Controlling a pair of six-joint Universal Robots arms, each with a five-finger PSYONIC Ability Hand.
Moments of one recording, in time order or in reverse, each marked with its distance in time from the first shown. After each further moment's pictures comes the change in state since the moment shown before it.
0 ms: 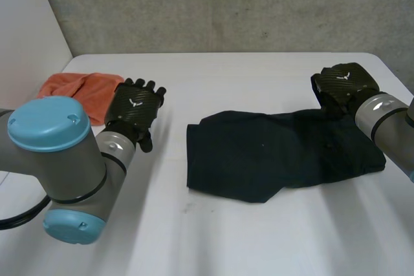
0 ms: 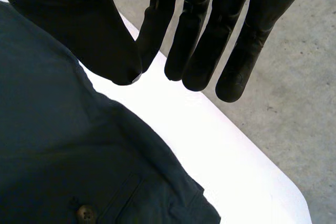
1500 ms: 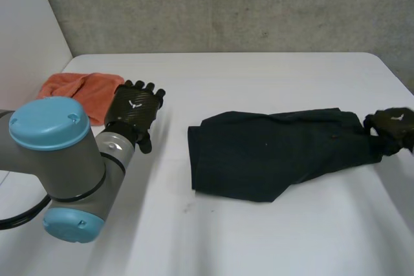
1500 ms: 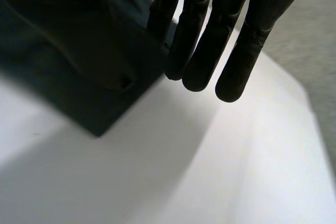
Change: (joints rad) left arm 0.013 -0.012 0.000 0.001 0.015 0.000; right arm -0.423 0.237 0.041 -0.067 -0.264 -0.162; left_hand 0.000 0.000 0.000 0.000 0.000; right_hand -0.222 -0.021 -0.019 -0.002 -0.049
